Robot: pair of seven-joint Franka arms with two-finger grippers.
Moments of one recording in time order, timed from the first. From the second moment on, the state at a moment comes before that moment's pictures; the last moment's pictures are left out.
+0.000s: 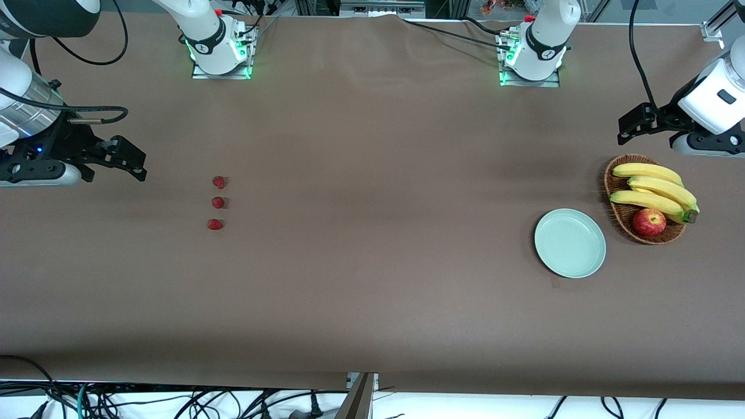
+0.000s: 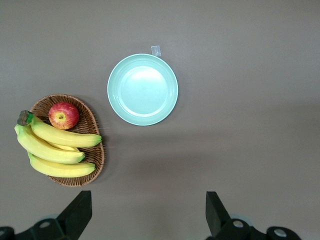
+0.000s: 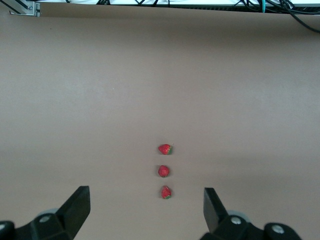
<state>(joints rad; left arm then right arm) -0.01 -0.03 -0.03 -1.65 0.01 1.57 0.01 0.21 0.12 -0.08 -1.49 0.01 1.73 0.11</state>
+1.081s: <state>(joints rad) -0.01 -0.03 -0.03 -1.65 0.01 1.56 0.01 0.20 0.13 -0.08 -1.49 0.01 1.72 0.10</state>
